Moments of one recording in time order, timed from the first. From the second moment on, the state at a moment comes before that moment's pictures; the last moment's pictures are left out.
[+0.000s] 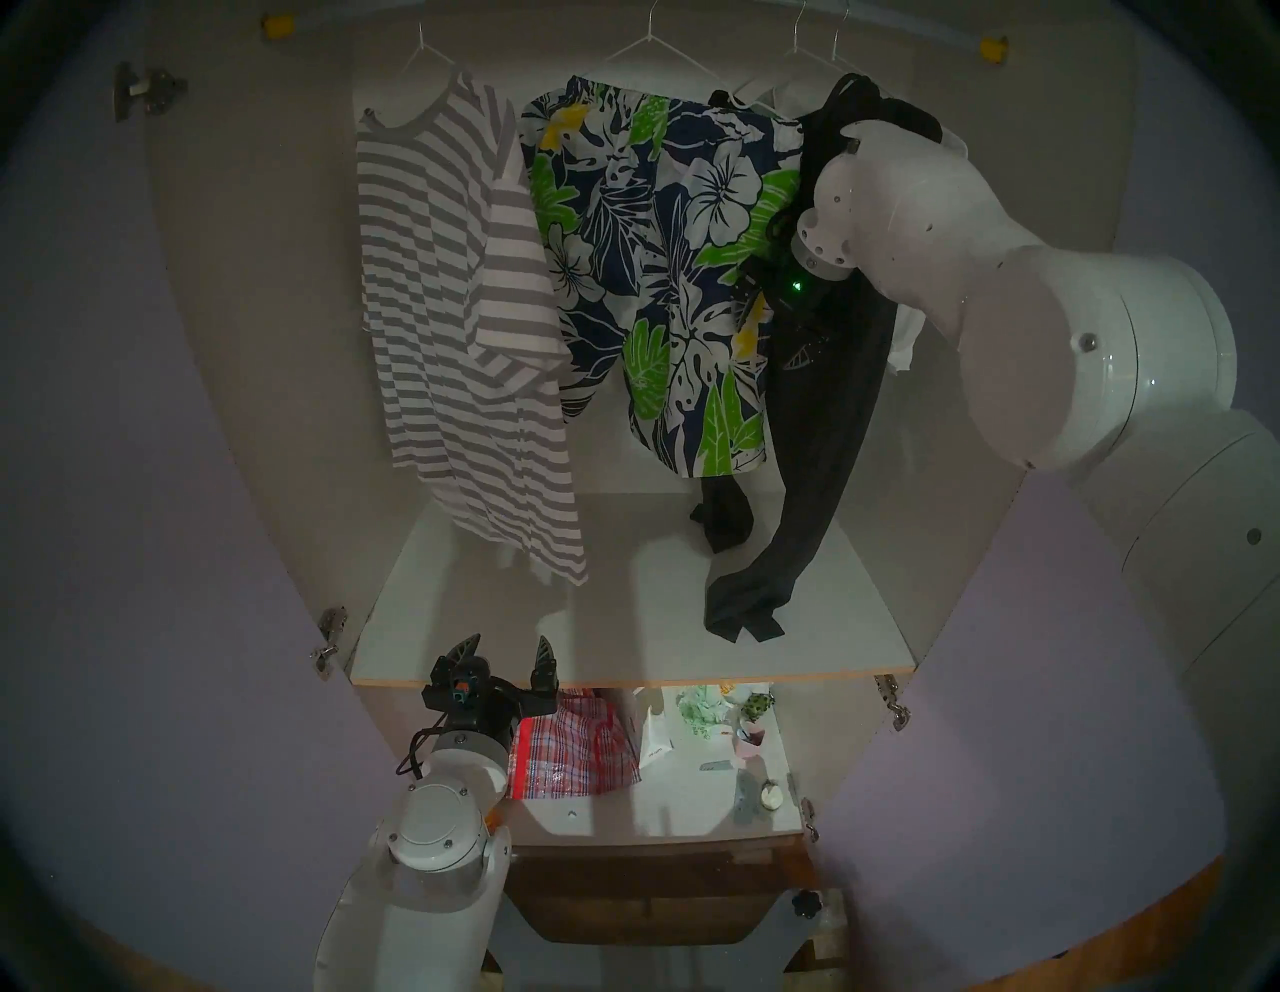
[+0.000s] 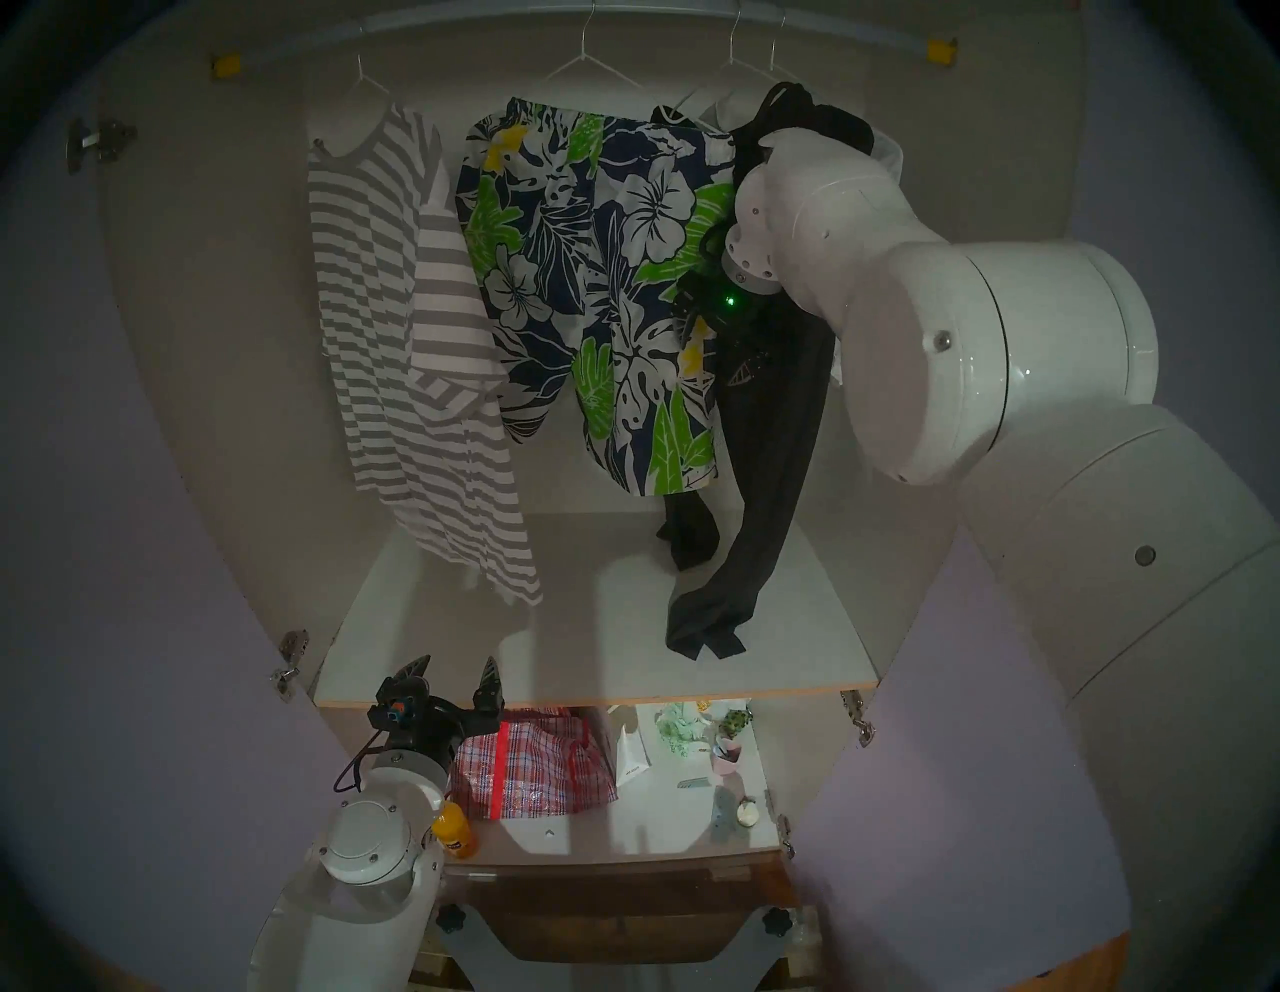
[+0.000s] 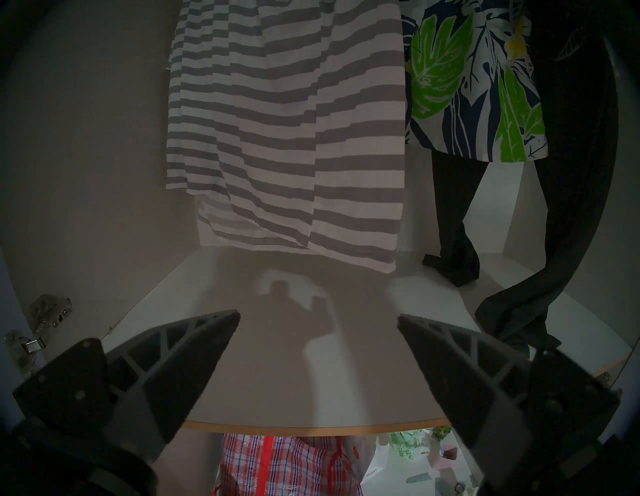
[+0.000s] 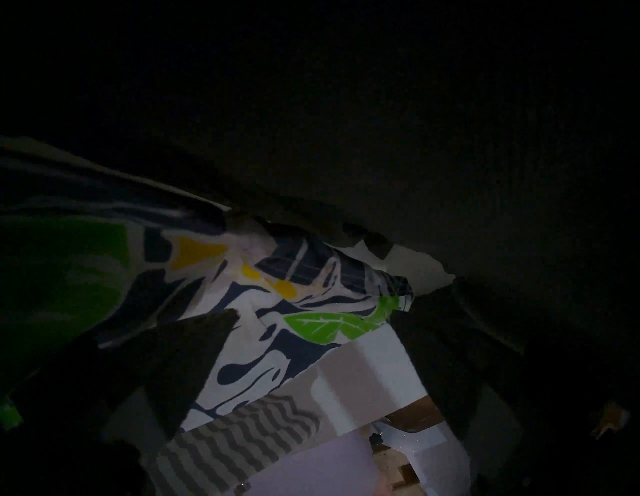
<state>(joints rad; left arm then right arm) 1.91 -1.51 -1.49 -1.77 -0.06 -0.03 0.09 0.17 -1.61 1.41 -0.10 1.47 0.81 -1.01</state>
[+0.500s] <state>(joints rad) 1.91 -1.50 -1.49 -1.77 -0.06 -0.03 0.09 0.16 -1.71 1.41 -0.12 1.46 0.39 -1.00</state>
